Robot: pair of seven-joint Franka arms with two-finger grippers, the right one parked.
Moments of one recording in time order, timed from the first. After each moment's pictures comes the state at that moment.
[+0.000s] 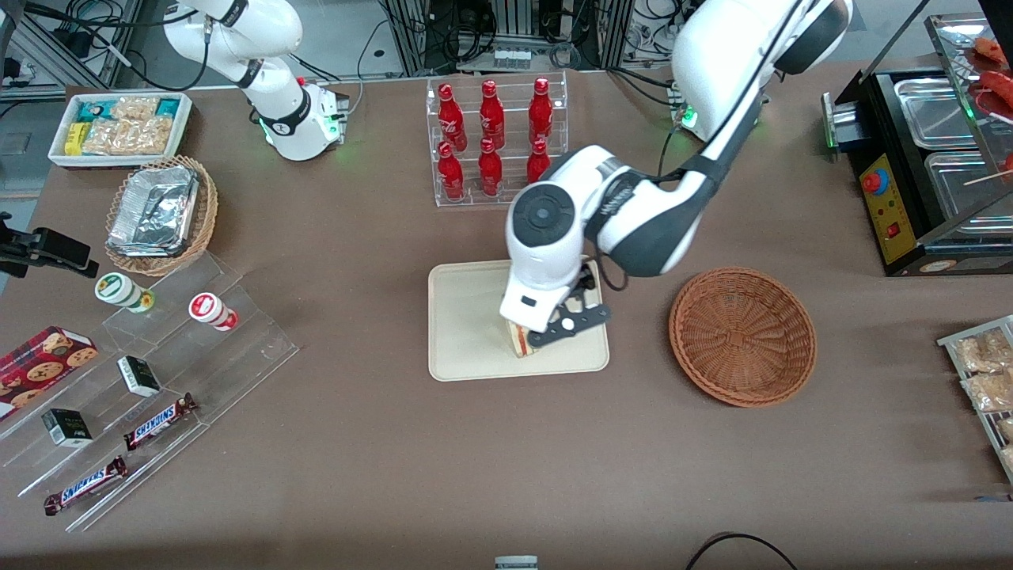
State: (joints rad) arm -0.44 0.68 -0.33 -1.15 0.21 1.69 -1.04
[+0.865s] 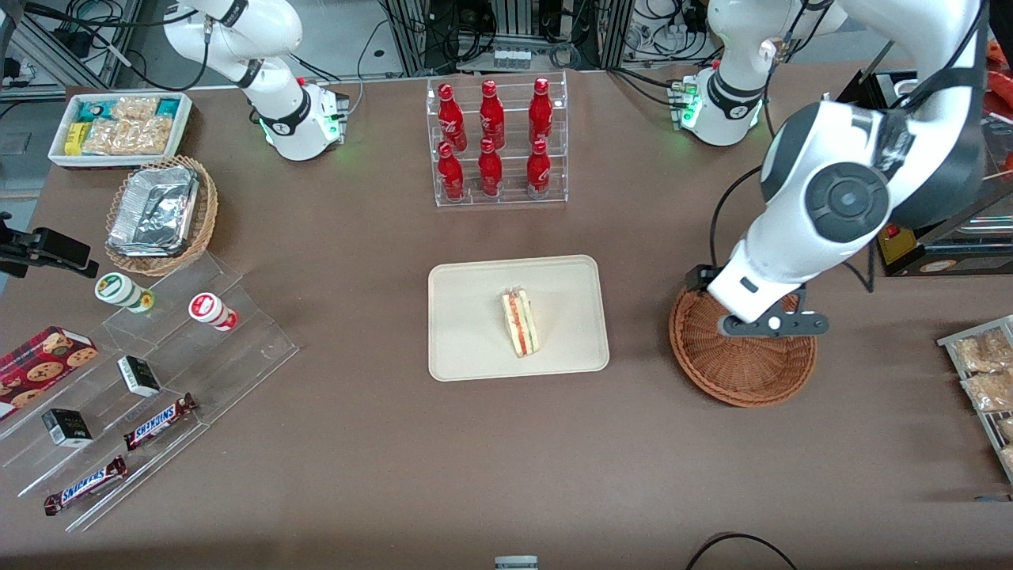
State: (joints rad) arm -0.01 0.23 -0.33 -1.58 0.08 1.61 -0.29
